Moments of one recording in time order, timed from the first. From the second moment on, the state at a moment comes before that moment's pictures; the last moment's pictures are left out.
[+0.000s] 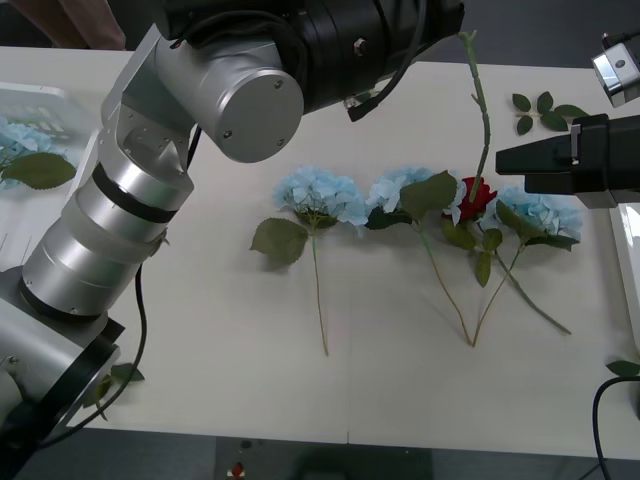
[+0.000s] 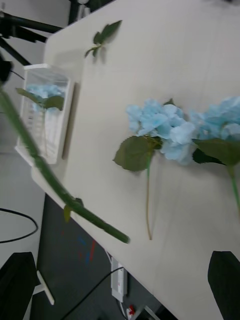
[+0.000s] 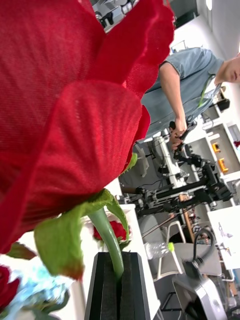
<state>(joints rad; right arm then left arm) -0.38 -0.52 -0.44 -2.02 -1.43 1.76 1.30 -0.86 0.28 -0.42 -1.75 0.76 0.70 -0.74</state>
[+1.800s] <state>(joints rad) -0.52 -0.52 -0.44 -1.84 -1.60 1.65 1.49 -0.88 0.20 -0.42 -1.70 0.72 0.67 -0.70</state>
